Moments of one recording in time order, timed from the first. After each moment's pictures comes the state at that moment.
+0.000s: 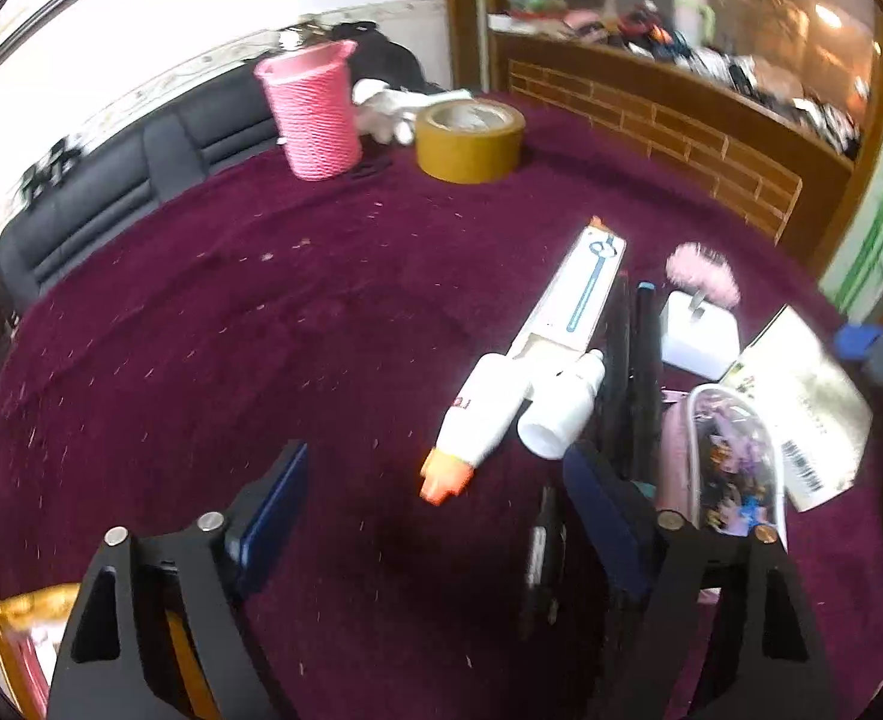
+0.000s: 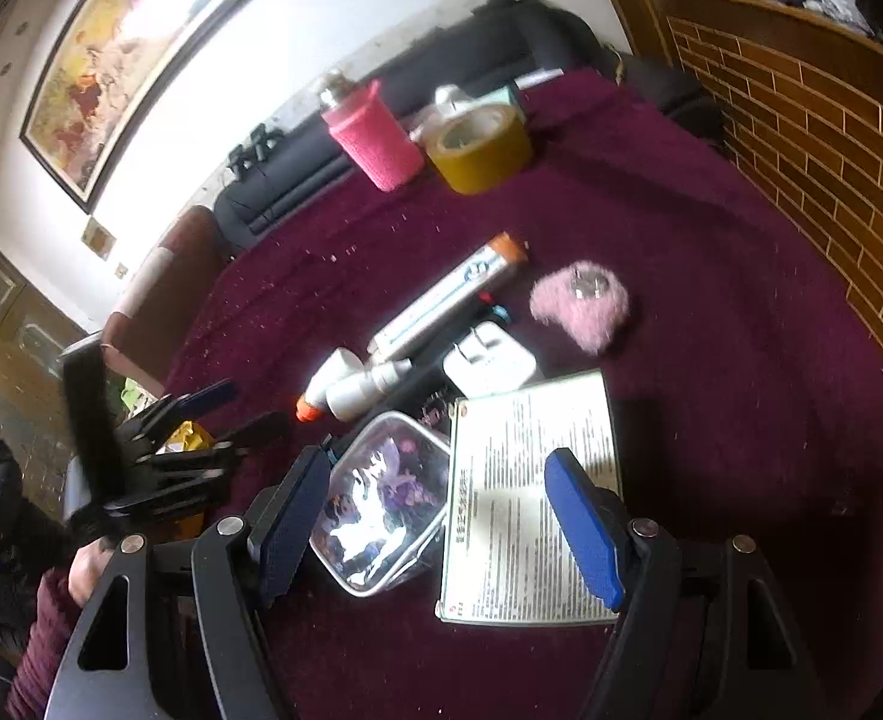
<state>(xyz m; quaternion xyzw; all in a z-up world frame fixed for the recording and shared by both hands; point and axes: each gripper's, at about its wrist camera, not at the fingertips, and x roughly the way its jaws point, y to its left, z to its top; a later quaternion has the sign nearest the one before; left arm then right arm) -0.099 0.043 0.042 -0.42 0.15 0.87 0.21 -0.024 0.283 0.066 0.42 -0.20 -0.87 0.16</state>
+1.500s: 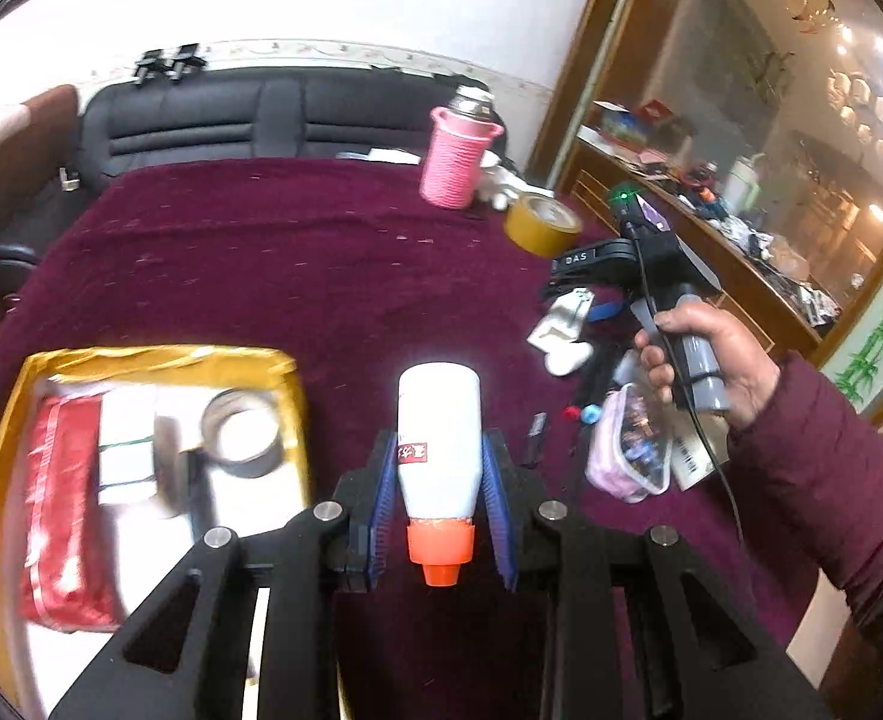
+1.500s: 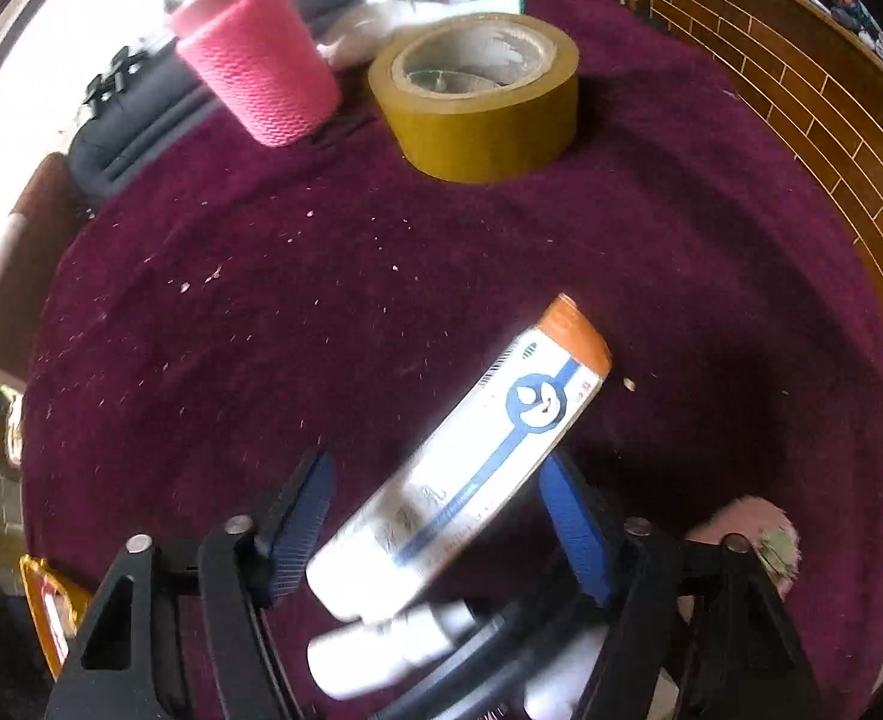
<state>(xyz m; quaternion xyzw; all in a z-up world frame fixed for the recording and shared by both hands) 0.029 -0.096 0.103 -0.38 -0.07 0.91 0.15 -0.230 0.188 0.016 0.57 -0.12 -0.81 0.02</state>
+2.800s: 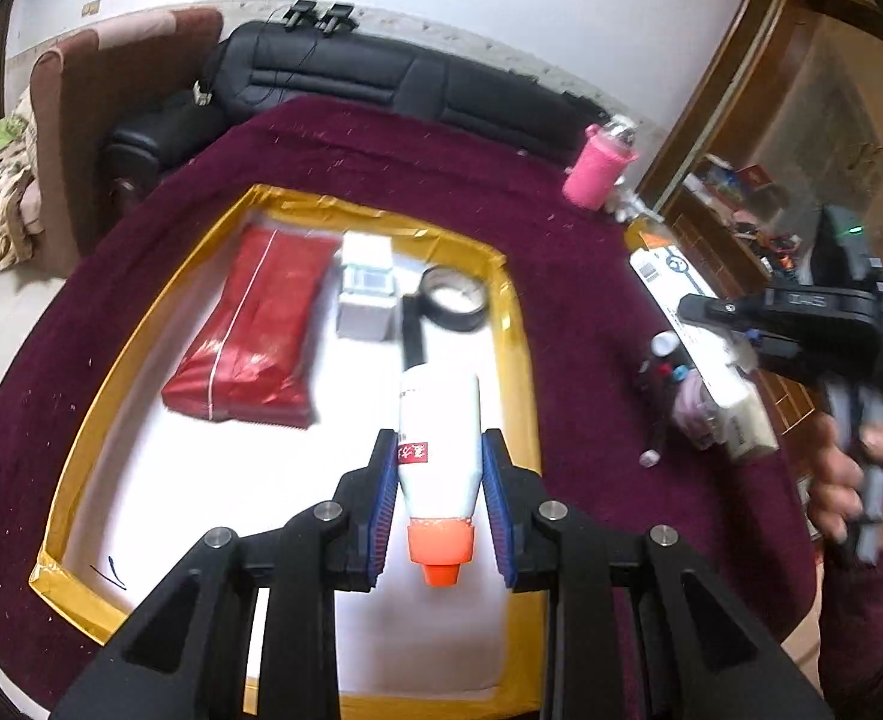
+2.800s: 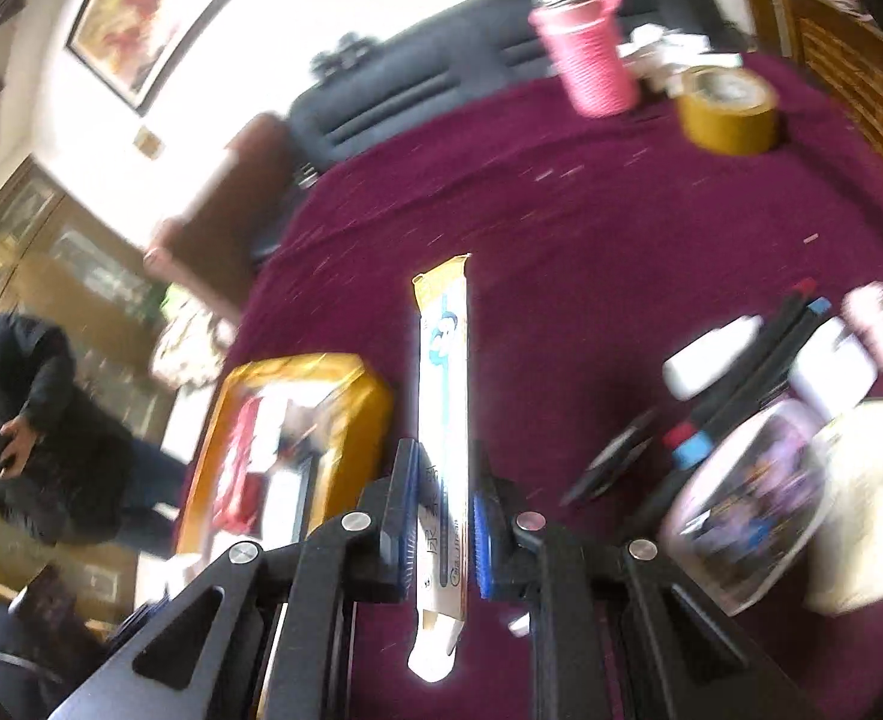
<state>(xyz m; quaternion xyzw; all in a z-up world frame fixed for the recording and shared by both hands) 0.126 -0.199 0.074 -0.41 -0.16 0.90 0.04 -0.026 0.062 0.095 0.50 -0.15 -0.81 0.27</state>
